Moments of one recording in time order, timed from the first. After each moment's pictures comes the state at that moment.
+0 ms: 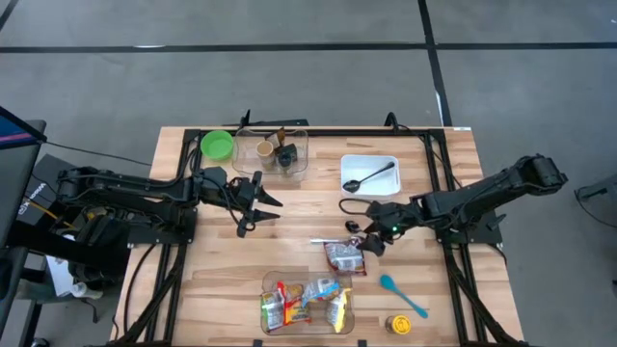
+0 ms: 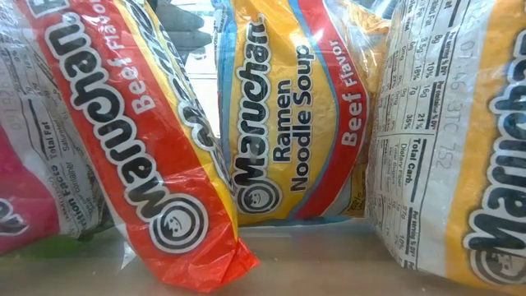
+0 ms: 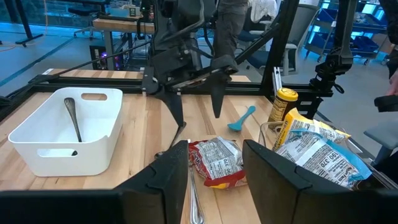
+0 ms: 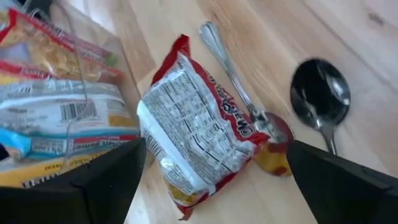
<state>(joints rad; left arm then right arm) 0.07 1.01 0.48 0.38 0.23 -0.04 0.20 1.19 0.54 -0.13 -0.03 0.85</state>
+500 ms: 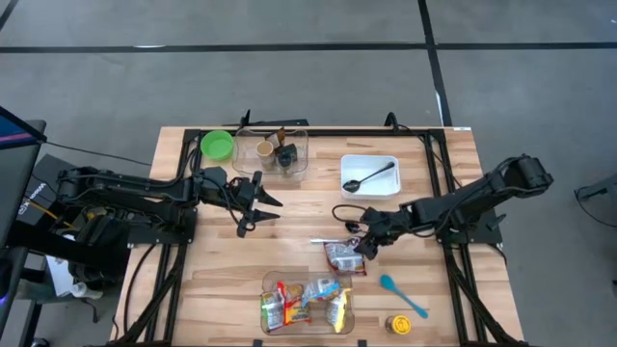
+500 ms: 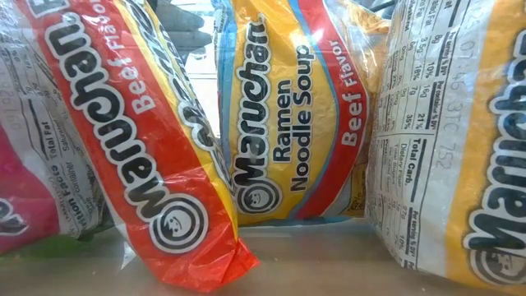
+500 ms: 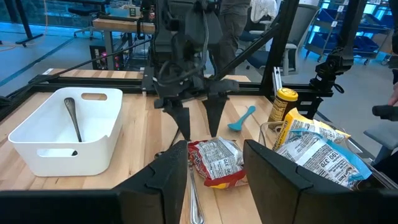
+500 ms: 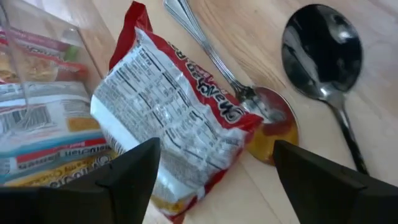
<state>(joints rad) 0.07 1.01 0.48 0.38 0.23 -0.04 0.23 1.35 0.54 -0.07 -0.02 1.00</state>
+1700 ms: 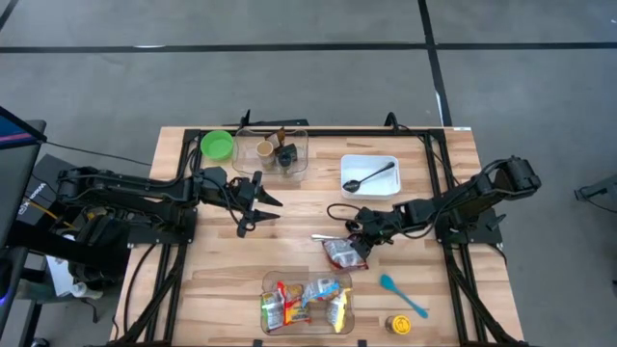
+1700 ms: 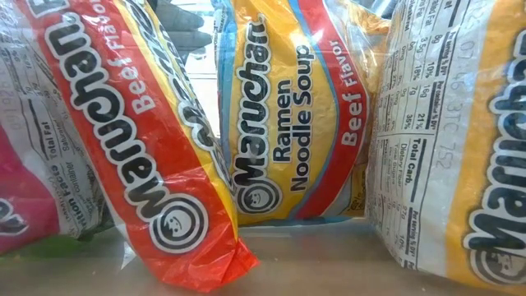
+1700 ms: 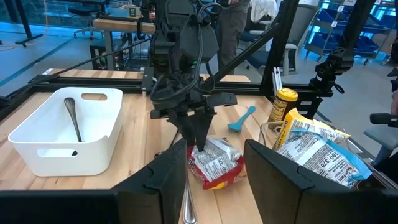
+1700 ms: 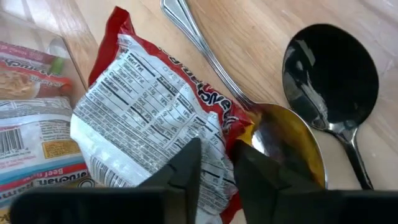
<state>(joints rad) 0.07 1.01 0.48 0.38 0.23 -0.04 0.19 1.47 0.54 0.05 -0.02 0.96</state>
